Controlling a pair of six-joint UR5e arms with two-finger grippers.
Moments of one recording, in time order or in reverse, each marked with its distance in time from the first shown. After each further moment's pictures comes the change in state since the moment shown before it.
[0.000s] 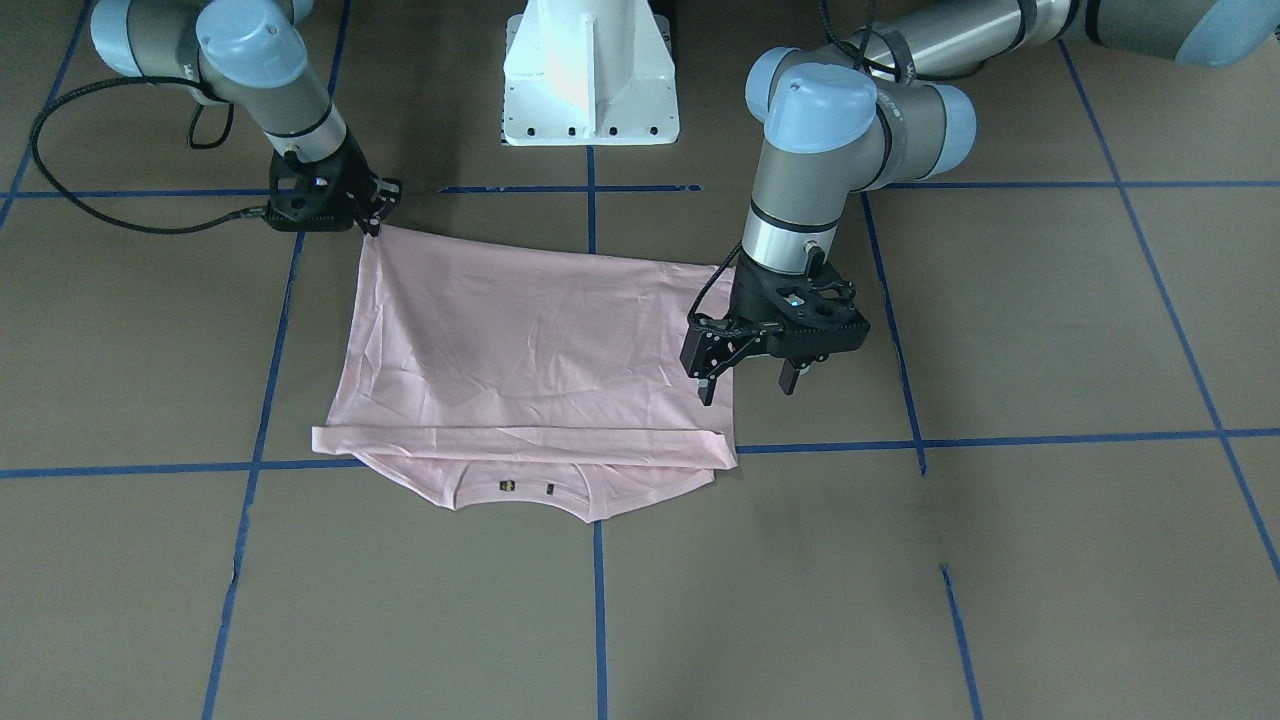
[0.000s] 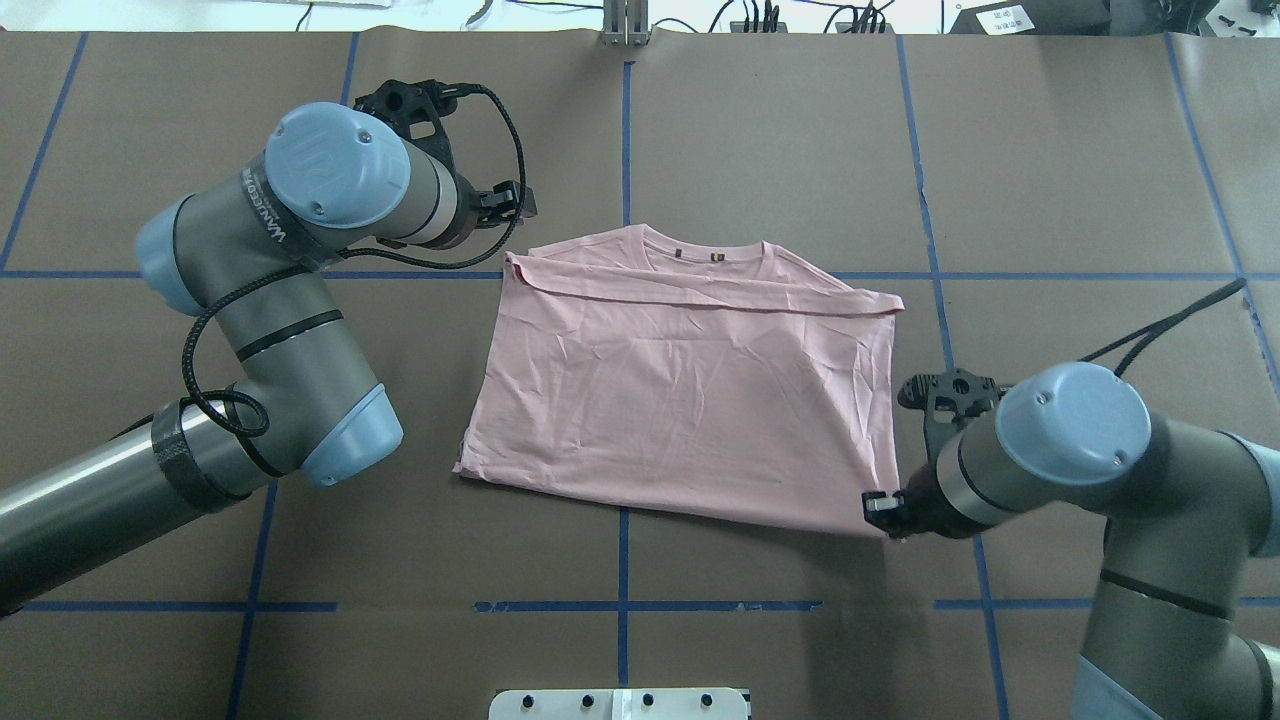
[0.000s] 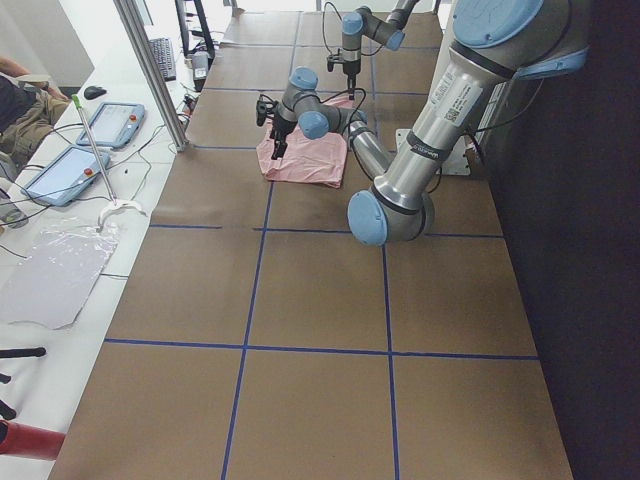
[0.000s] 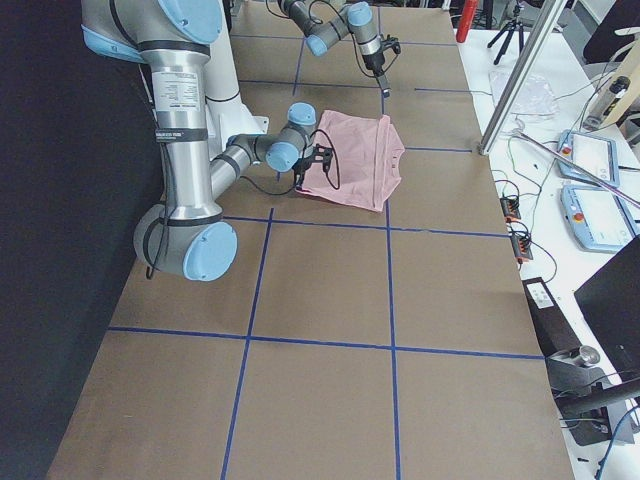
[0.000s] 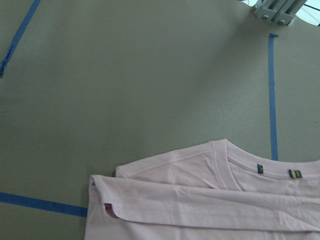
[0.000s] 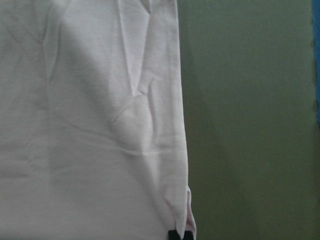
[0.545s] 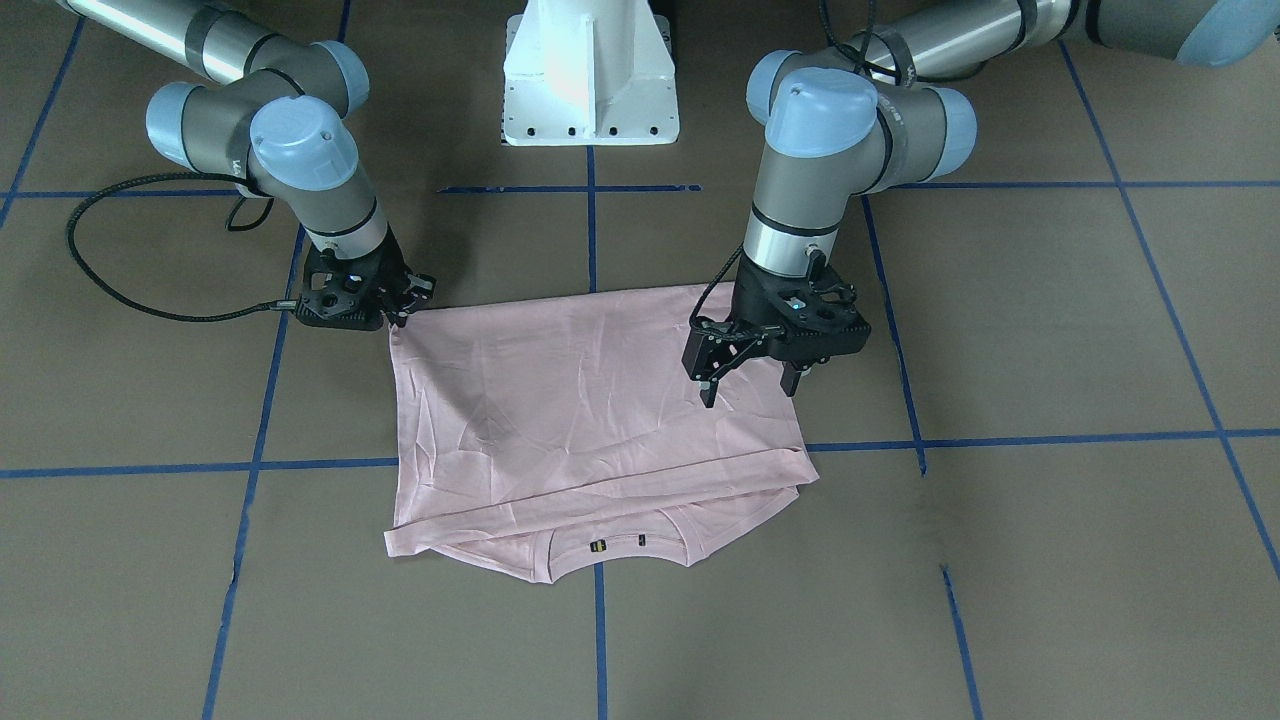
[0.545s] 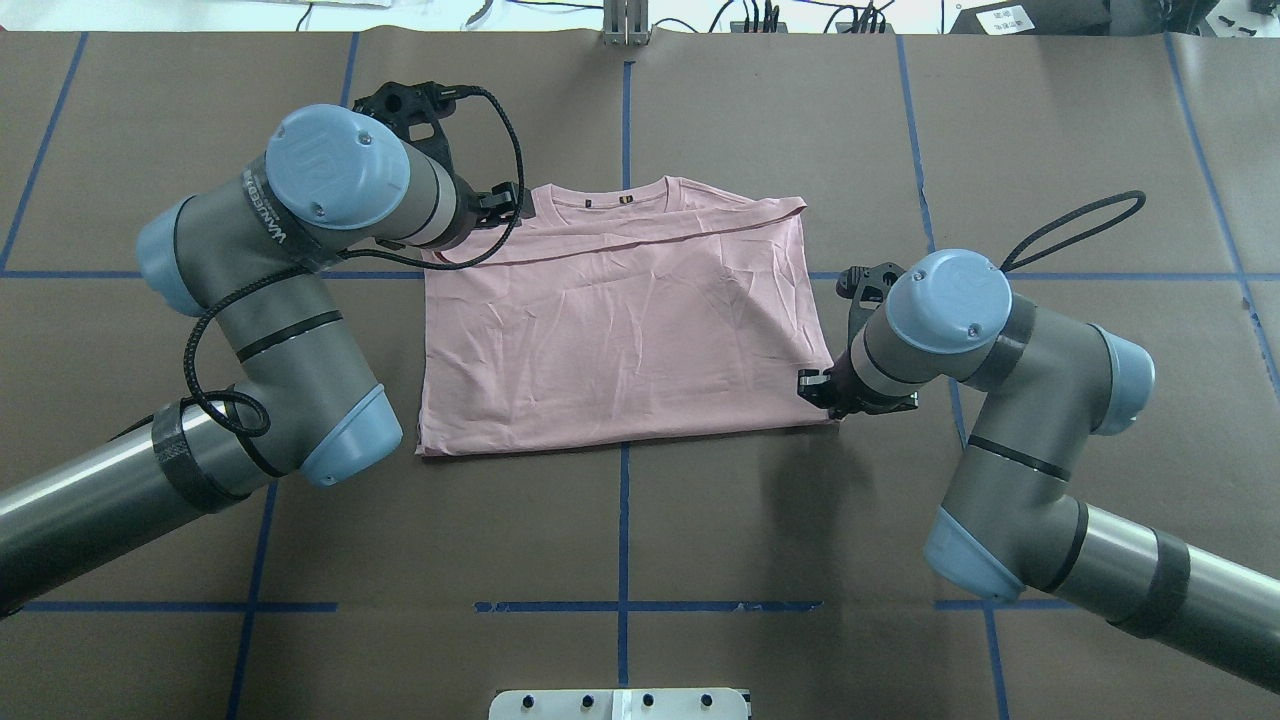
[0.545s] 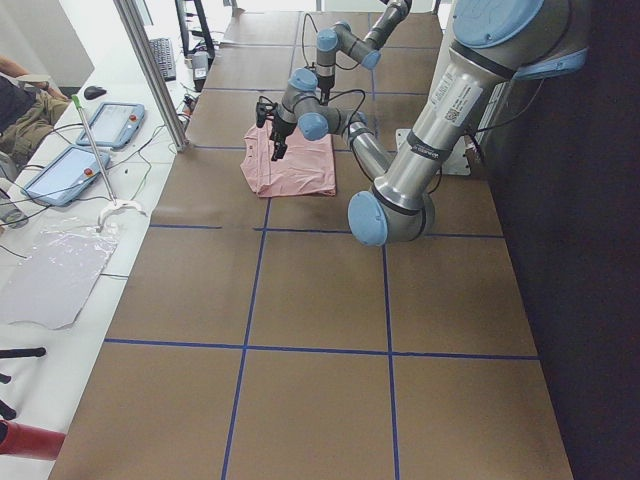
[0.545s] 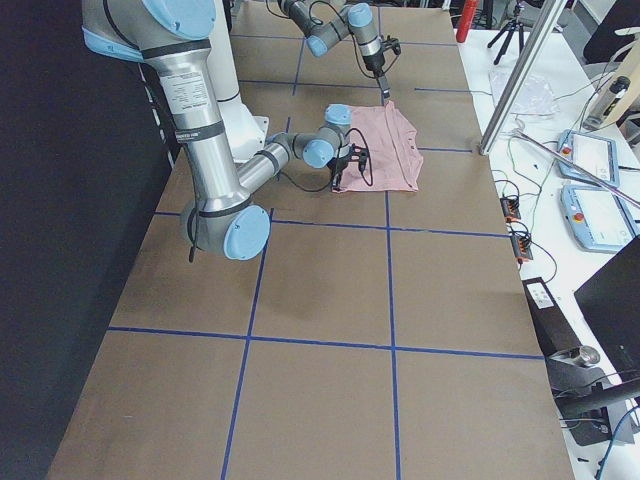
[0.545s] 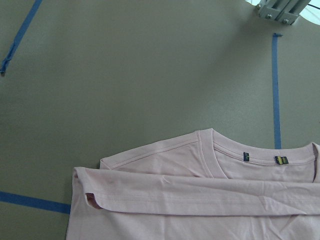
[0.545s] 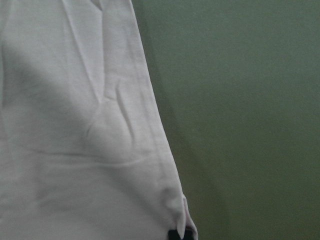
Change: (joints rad) left arm 0.000 0.002 0.004 -0.003 0.000 -0.001; right arm 0.150 0.273 -0.302 0.000 -0.053 -0.009
